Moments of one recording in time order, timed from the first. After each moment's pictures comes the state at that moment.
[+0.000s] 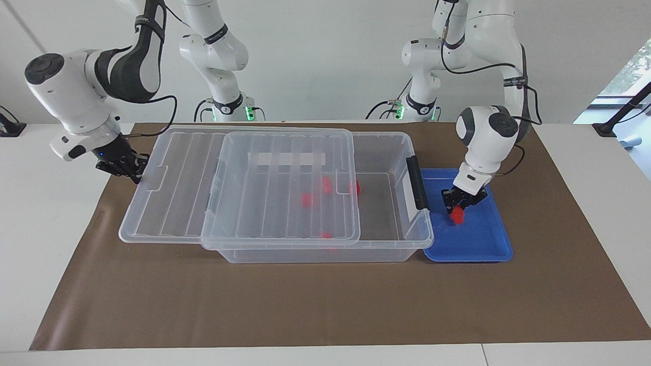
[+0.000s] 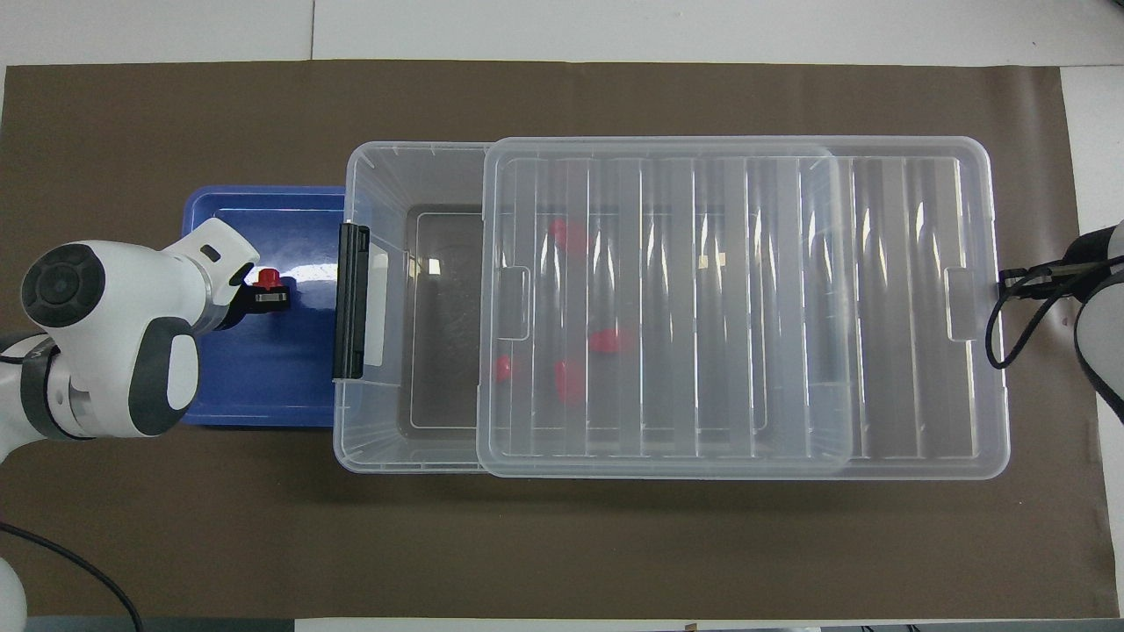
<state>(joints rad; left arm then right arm) -0.09 0.13 -0.01 -2.25 -0.02 2.49 -0.06 -0.23 -0.01 0.05 -1.97 0.03 1.97 -0.23</state>
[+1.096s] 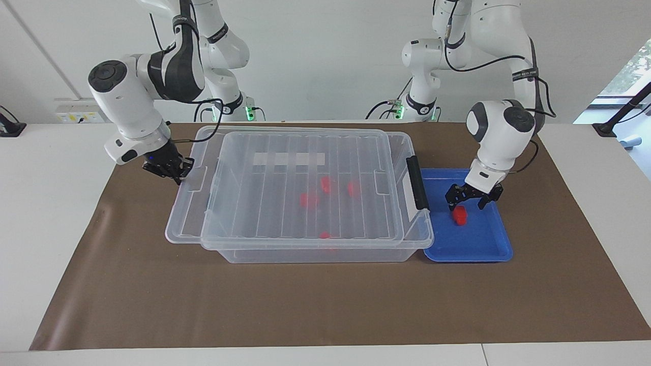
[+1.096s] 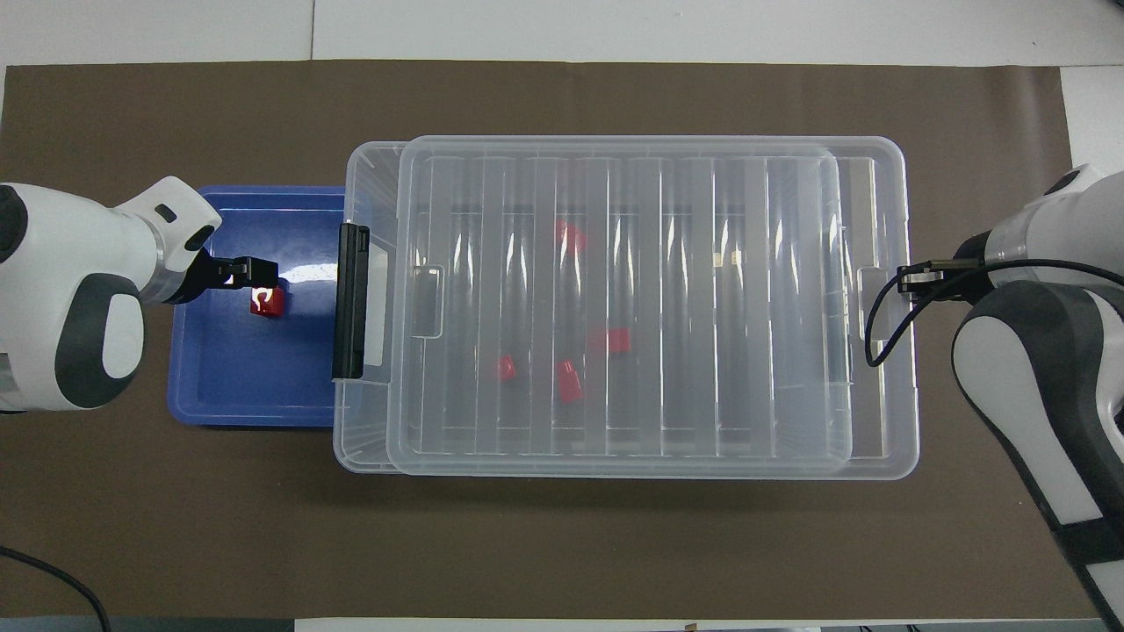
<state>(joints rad) -0.08 0.06 -0.01 -1.96 -0.02 2.08 -0.04 -0.04 -0.02 0.06 -2.01 0.03 1.99 0.06</state>
